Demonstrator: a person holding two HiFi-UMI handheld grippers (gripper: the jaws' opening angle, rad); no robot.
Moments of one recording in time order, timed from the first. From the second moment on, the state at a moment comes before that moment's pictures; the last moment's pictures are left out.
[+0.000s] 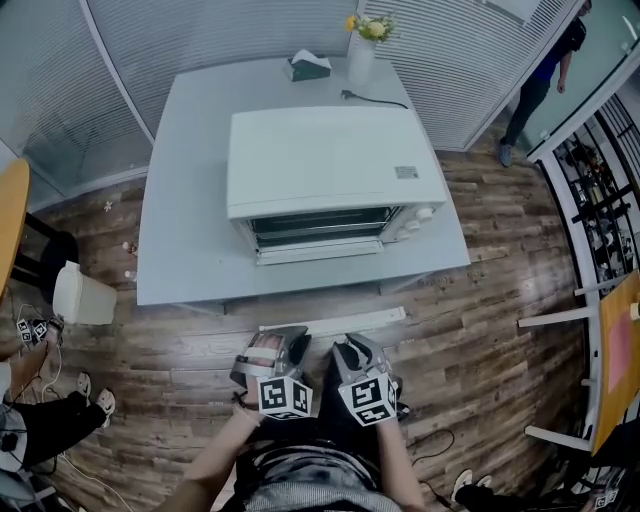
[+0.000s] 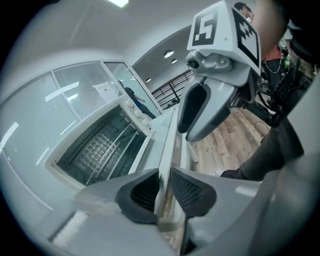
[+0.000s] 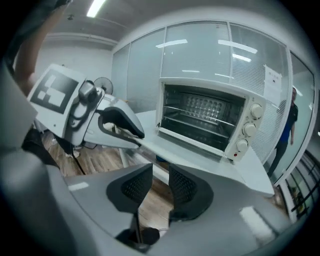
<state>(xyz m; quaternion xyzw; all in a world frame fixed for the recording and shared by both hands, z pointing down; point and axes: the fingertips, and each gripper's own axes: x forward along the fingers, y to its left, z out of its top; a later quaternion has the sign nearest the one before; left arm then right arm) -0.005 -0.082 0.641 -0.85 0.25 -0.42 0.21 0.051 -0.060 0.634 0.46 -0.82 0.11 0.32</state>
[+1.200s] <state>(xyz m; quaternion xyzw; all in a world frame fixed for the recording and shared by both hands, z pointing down) -0.026 -0.112 0.546 -0.85 0.30 -0.37 0.21 0.046 -0.113 0.581 0.41 -0.77 -0.13 0.47</state>
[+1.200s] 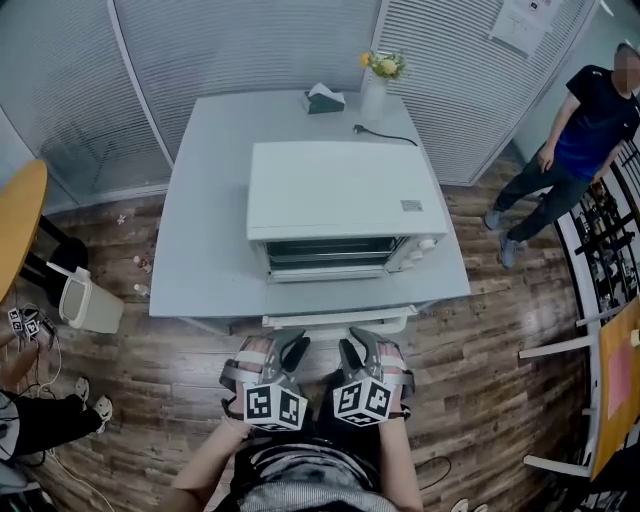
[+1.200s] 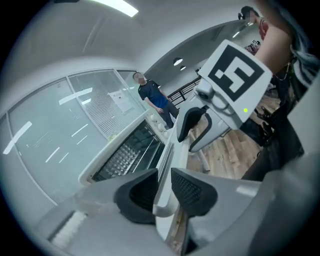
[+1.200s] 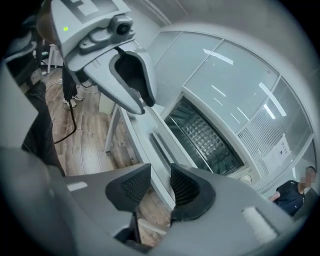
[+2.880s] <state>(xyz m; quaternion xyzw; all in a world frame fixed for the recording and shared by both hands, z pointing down) -0.018 -0.235 0.501 -0.80 0.31 -0.46 0.23 0.041 -0.237 0.487 0.36 -0.86 -0.14 0.33</state>
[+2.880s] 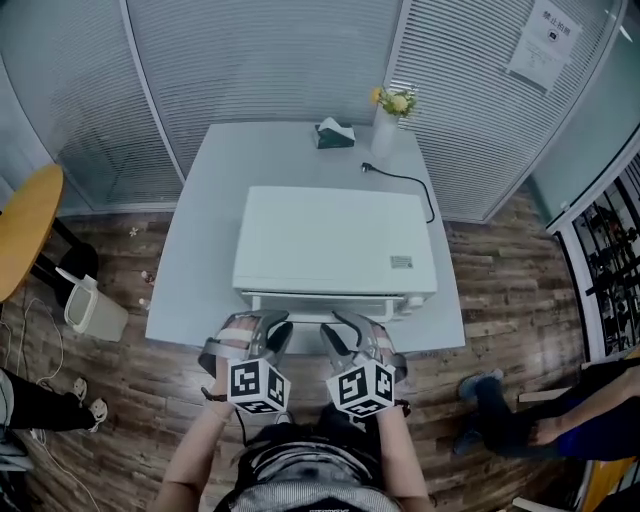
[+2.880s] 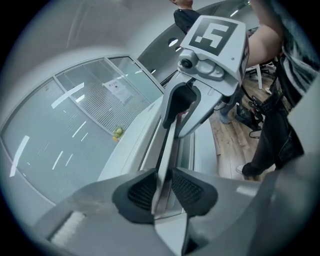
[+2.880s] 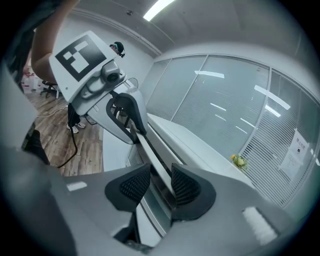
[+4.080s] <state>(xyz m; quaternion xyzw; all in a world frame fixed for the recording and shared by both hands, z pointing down) -0.023 -0.242 0.484 -0.82 0.36 -0.39 0.19 0.055 -0.239 0.463 0.34 -0.91 -0.04 0.24</state>
